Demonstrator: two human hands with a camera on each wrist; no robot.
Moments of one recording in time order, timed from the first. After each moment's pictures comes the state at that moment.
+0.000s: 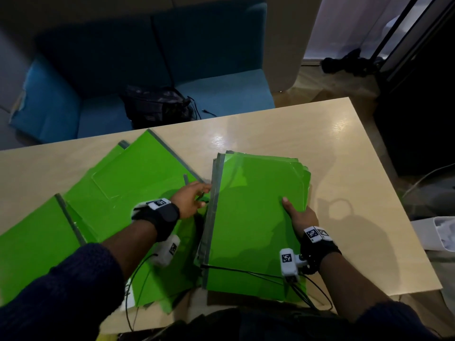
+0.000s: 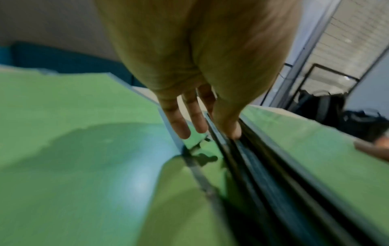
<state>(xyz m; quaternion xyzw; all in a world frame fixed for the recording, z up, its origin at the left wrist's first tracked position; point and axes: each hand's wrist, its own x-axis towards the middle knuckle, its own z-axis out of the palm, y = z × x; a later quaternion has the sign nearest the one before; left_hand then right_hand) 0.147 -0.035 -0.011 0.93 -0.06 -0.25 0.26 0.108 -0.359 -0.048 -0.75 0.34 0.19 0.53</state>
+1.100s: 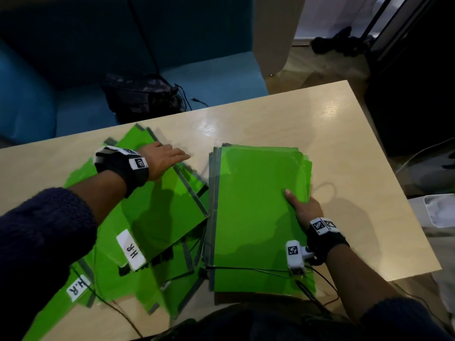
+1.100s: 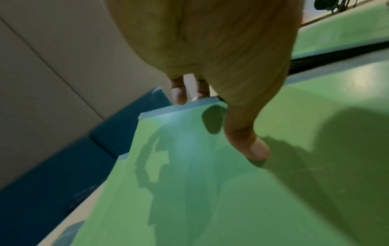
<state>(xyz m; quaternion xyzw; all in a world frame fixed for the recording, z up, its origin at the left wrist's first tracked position) 0.243 0.025 0.035 0.85 -0.31 -0.29 -0.32 0.113 -0.357 -0.053 -0.75 0.37 0.19 0.52</state>
